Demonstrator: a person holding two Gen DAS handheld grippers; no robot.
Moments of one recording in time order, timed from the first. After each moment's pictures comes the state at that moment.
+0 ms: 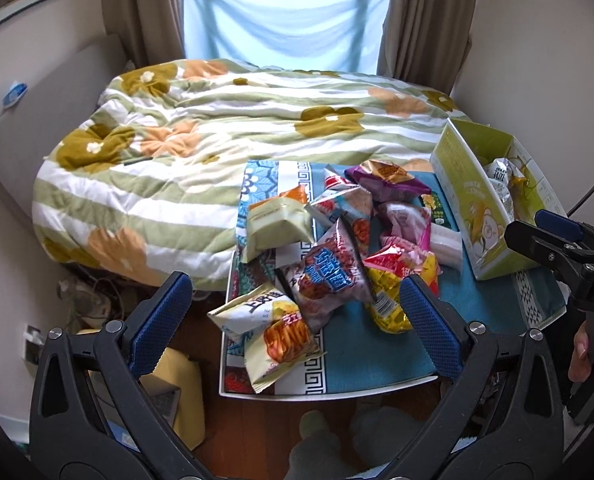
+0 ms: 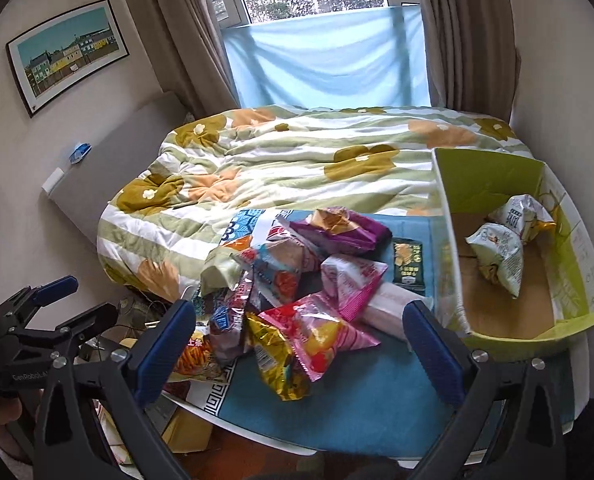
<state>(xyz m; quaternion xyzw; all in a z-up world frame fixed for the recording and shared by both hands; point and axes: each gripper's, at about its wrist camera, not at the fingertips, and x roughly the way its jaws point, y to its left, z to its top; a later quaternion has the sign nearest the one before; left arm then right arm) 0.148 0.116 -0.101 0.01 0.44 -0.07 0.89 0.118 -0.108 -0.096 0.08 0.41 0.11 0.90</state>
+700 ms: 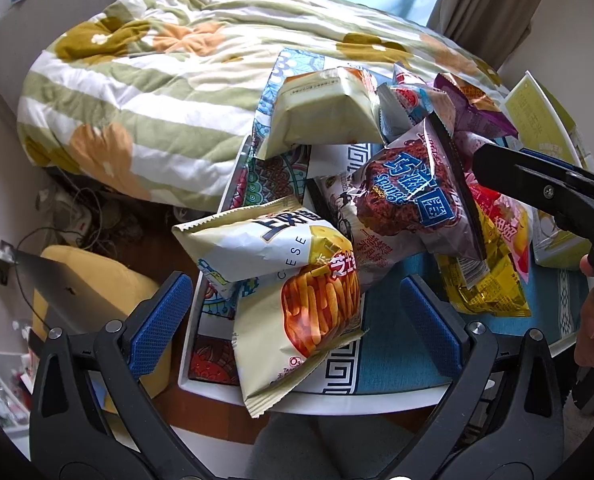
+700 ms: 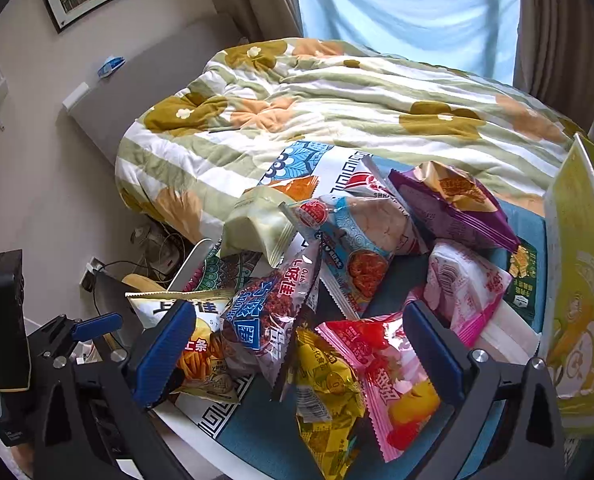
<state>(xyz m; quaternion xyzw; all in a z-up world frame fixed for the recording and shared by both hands) 0.180 0.137 -0.245 -0.07 0.54 -0.02 0.84 0.208 -0.020 -0.199 0.00 0.49 0.21 0.85</state>
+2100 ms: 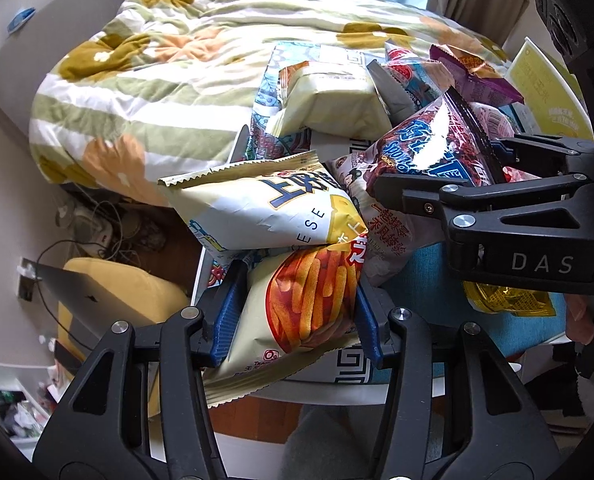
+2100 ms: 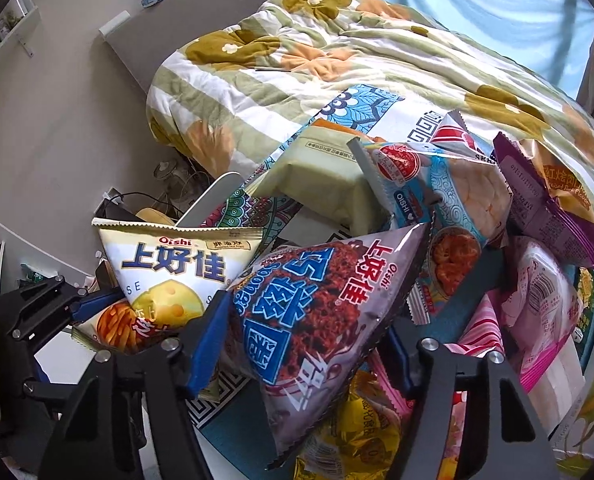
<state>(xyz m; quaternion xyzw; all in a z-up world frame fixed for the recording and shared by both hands) 0.163 0.123 -0.243 -0.01 0.54 0.00 0.84 0.216 0.020 -0.249 -0.06 0.53 0.30 0.79</state>
